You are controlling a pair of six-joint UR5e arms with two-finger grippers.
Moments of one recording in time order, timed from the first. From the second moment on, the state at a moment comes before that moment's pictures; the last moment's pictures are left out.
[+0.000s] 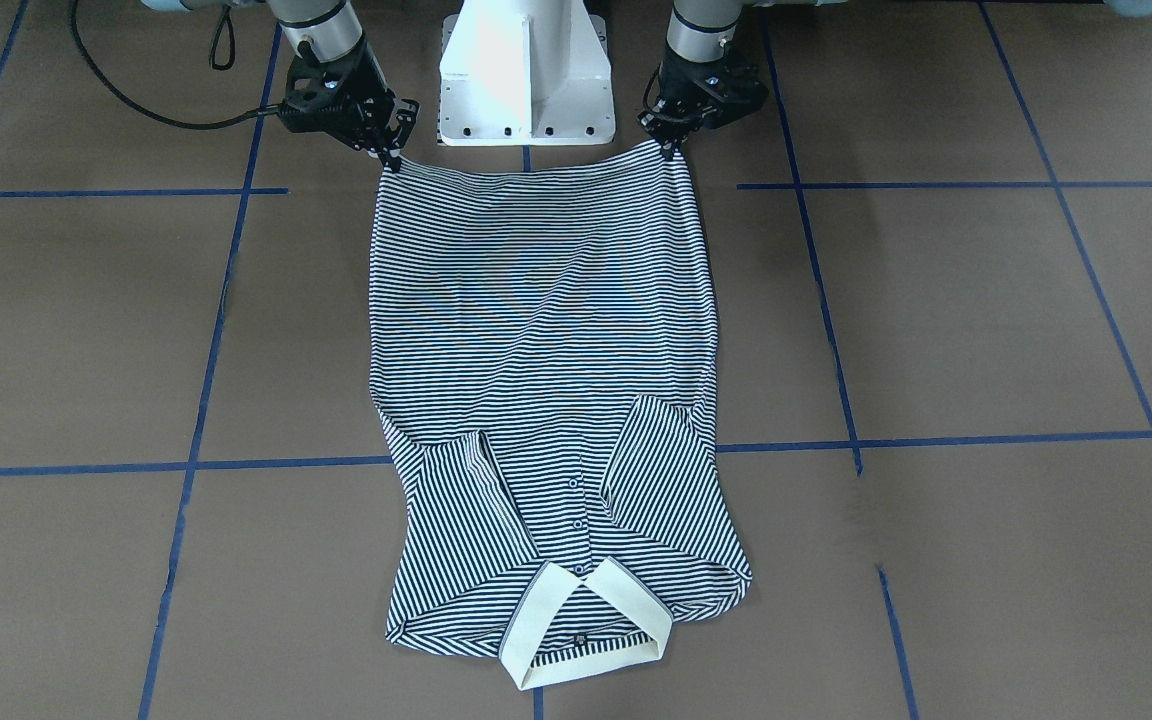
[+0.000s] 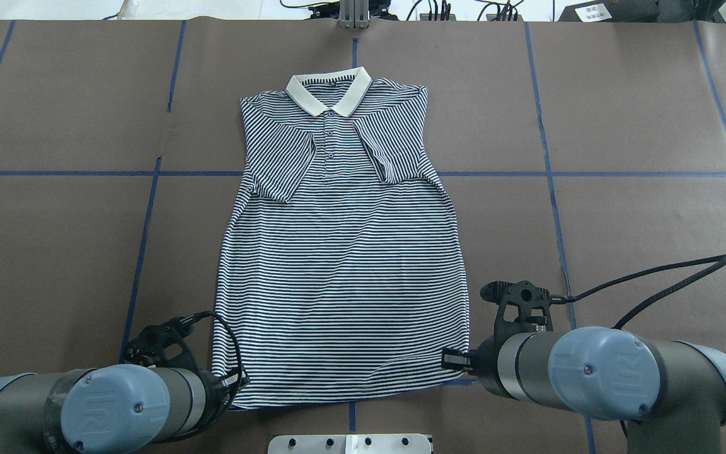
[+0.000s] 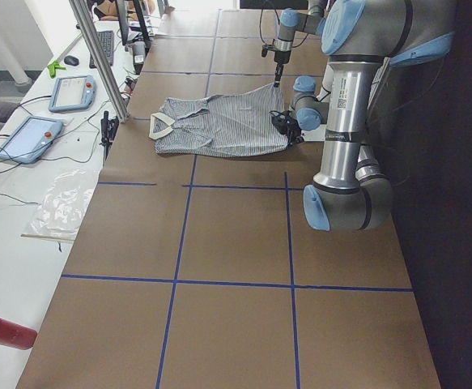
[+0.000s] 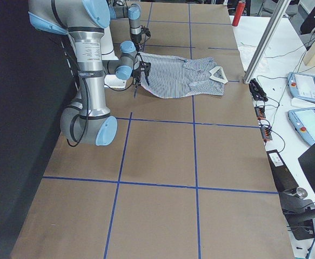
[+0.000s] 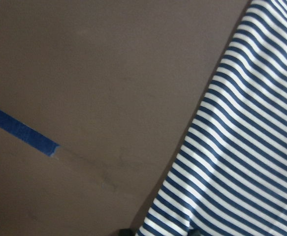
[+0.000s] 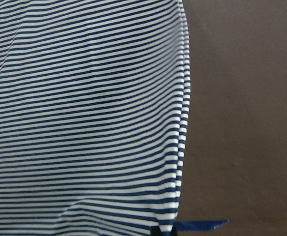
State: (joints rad) left arm -0.12 -1.78 -2.17 -1.60 -1.61 -2.00; right arm 0.17 -1.42 2.22 -1.39 1.64 1.58
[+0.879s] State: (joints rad) left arm -0.02 -1.78 -2.44 -1.39 -1.61 -1.99; right arm 0.10 -1.44 2.53 -1.71 1.72 1.58
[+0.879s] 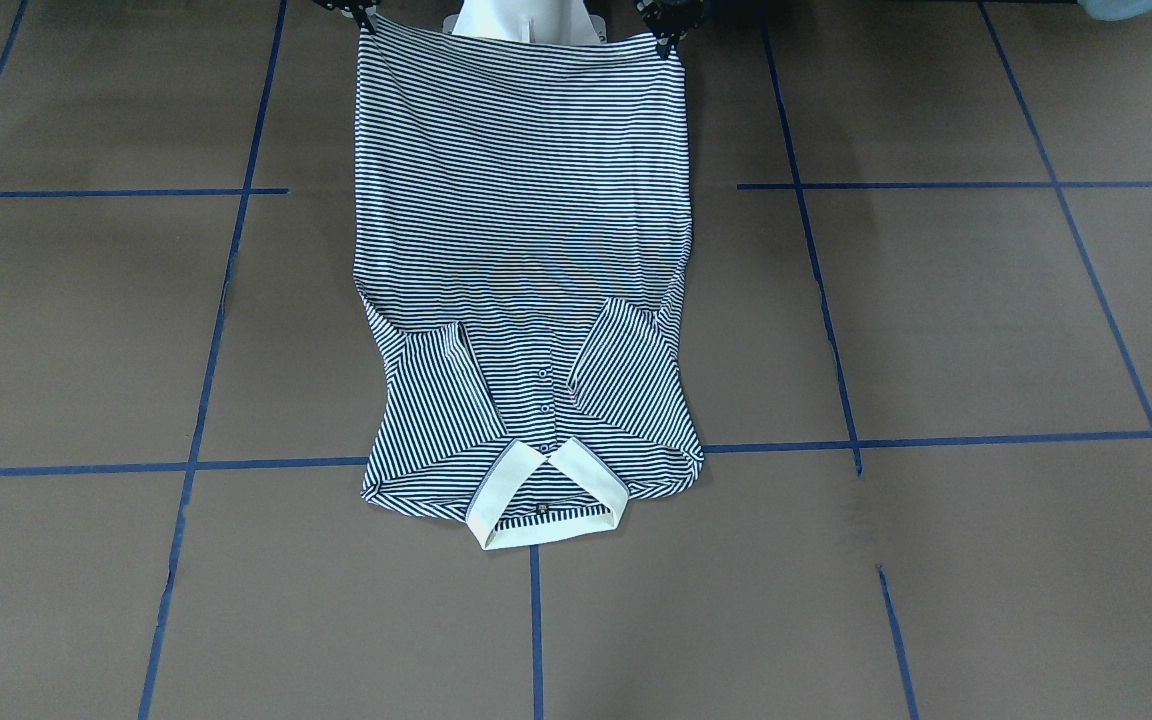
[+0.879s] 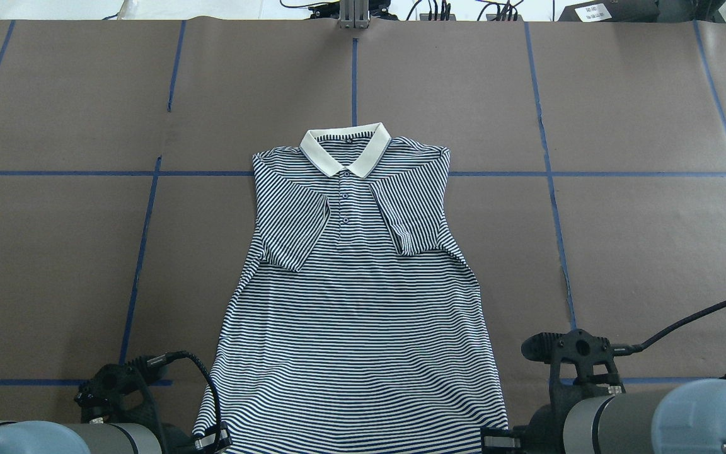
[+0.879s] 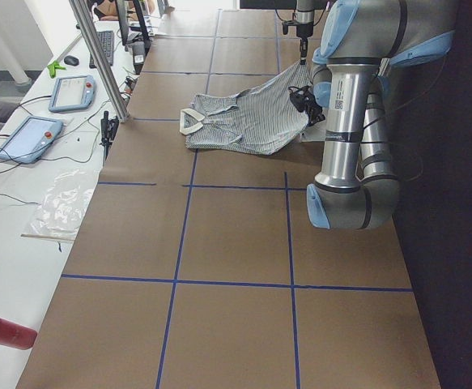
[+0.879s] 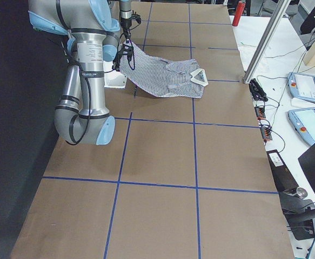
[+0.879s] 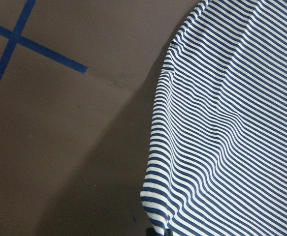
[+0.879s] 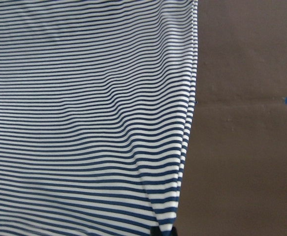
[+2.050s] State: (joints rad) left arm -0.50 -1.94 -2.17 -1.48 -1.61 -1.60; right arm 0.68 -1.16 1.95 -1.41 1.83 1.25
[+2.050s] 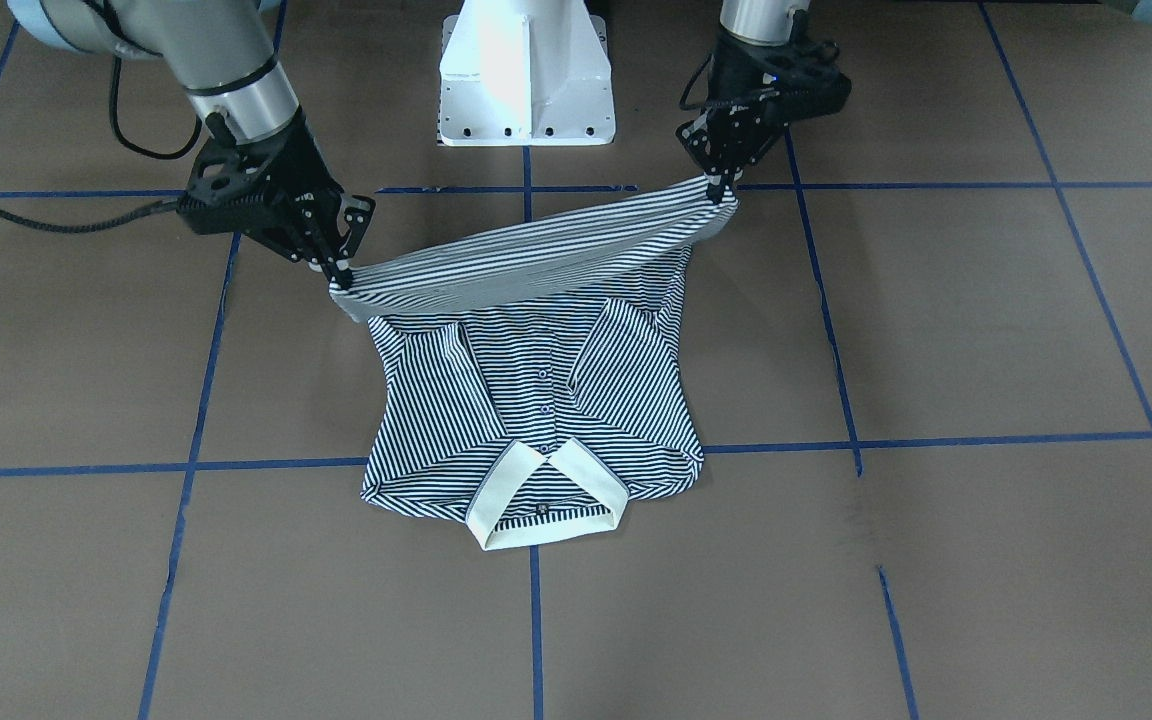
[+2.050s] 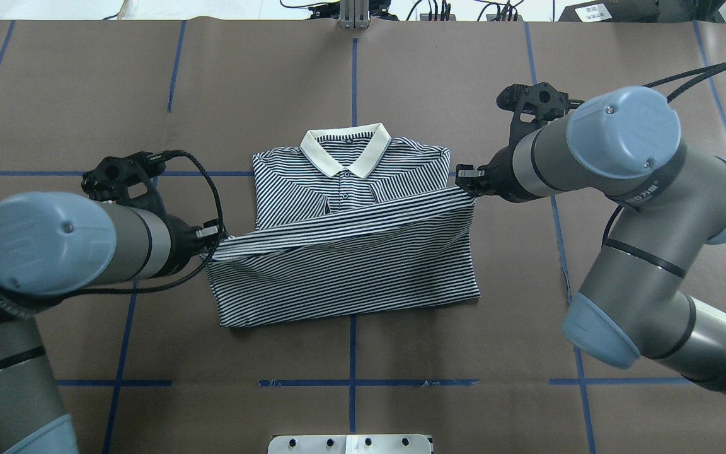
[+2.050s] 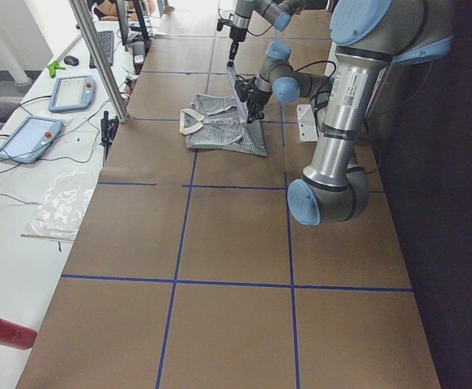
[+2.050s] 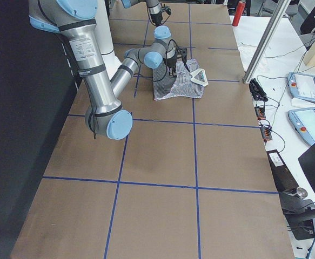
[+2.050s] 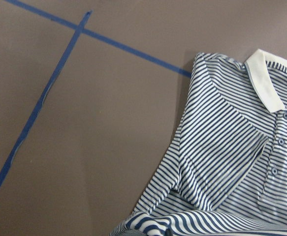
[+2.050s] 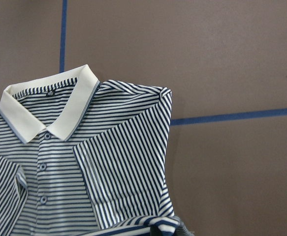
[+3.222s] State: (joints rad) left arm -0.70 -2.07 -1.52 -2.07 -1.61 -1.55; right arm 0.80 -0.90 1.35 -1.16 1.85 1.26
